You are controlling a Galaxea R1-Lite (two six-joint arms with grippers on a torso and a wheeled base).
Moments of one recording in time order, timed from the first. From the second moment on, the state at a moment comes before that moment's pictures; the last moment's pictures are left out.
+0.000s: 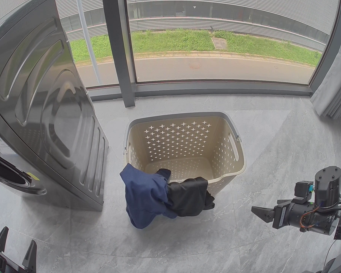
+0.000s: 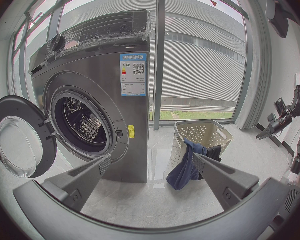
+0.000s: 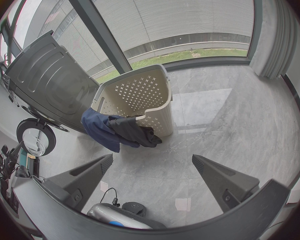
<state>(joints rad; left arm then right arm) 0.00 0.02 -0.02 0.00 0.01 -0.04 0.55 1.45 -0.25 -0.64 -0.15 0.37</state>
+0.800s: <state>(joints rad) 0.00 0.02 -0.02 0.00 0.01 -0.03 0.69 1.95 -0.44 -0.99 -0.19 0.37</state>
